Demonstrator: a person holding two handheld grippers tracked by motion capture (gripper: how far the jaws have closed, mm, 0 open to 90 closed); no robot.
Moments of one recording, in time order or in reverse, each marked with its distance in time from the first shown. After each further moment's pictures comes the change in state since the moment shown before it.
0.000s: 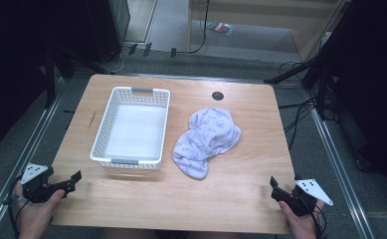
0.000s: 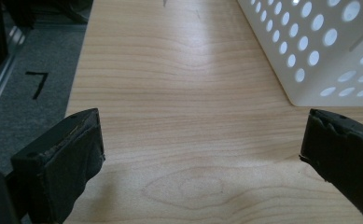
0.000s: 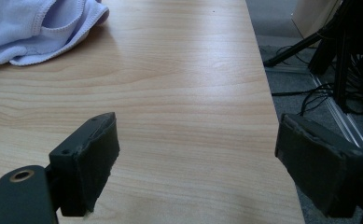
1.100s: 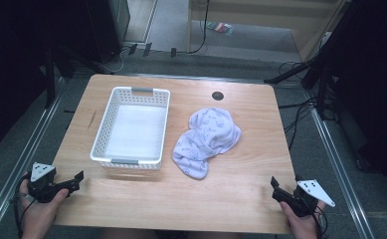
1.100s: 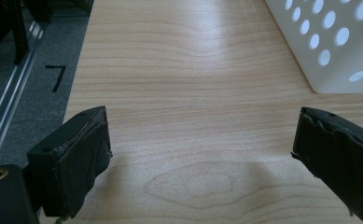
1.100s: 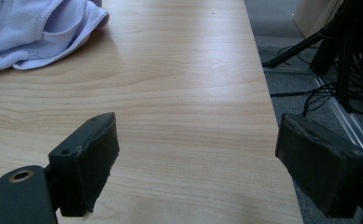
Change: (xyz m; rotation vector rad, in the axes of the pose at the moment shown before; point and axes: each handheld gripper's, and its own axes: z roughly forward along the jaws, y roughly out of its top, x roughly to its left) left arm -0.008 -0.001 0.008 0.046 0.075 0.041; right arm -0.003 -0.001 -0.002 -0.012 0.010 0.014
